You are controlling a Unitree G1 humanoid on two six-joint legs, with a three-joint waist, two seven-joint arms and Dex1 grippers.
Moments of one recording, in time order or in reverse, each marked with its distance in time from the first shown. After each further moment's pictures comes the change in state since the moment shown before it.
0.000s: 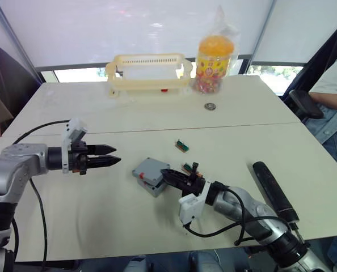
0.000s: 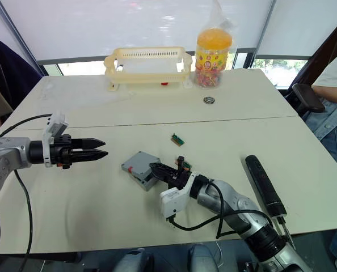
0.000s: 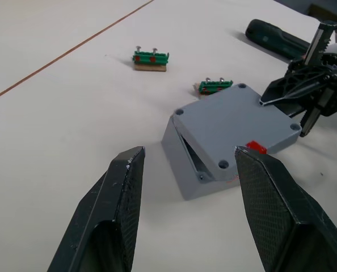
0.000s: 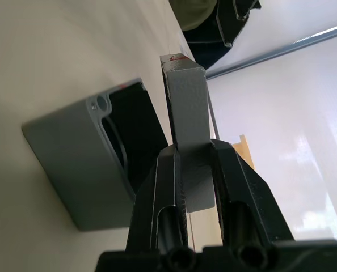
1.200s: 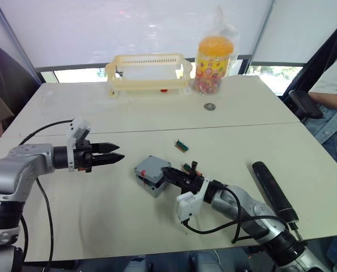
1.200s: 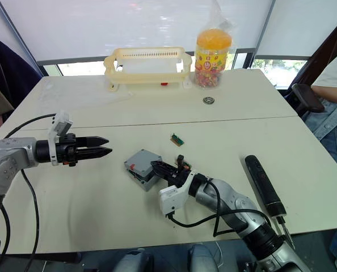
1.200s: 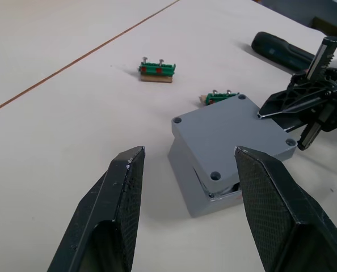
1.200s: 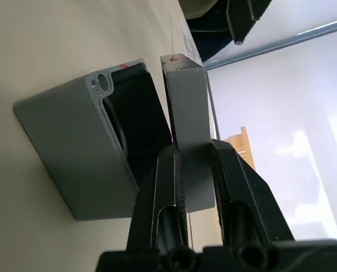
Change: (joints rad) left arm -0.028 -0.061 0.000 0.021 0.025 -0.002 0.030; right arm -0.013 0.007 0.004 0.018 -0.061 0.027 -0.009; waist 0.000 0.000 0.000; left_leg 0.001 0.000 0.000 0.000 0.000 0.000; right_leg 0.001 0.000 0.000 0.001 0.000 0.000
